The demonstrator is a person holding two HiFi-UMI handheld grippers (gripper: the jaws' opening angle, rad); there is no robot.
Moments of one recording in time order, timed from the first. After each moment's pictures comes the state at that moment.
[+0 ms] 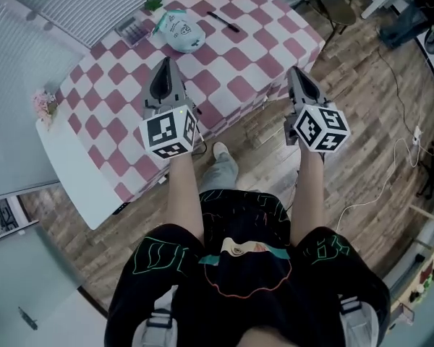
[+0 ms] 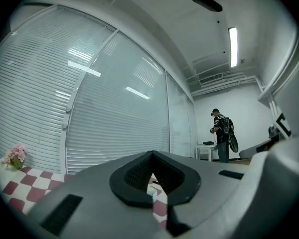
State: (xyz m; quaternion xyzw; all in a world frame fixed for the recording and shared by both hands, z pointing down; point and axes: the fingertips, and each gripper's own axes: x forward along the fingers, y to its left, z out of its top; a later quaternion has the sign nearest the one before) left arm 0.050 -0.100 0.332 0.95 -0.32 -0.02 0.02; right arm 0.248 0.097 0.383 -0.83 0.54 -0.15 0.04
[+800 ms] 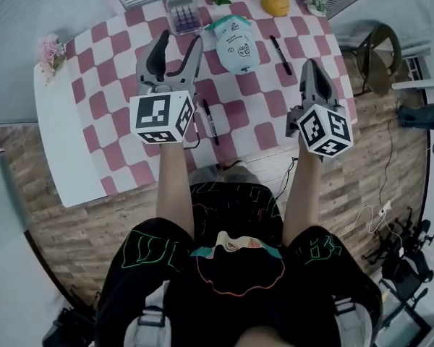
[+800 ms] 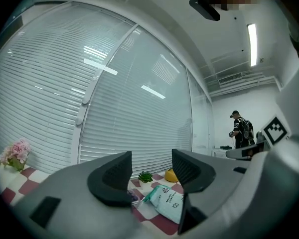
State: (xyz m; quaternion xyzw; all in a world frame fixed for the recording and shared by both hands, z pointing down) left arm 0.025 -0.261 0.335 0.92 -0.39 -0.03 0.05; right arm 0.269 -0.136 0.364 -0.77 0.63 -0.10 -0.01
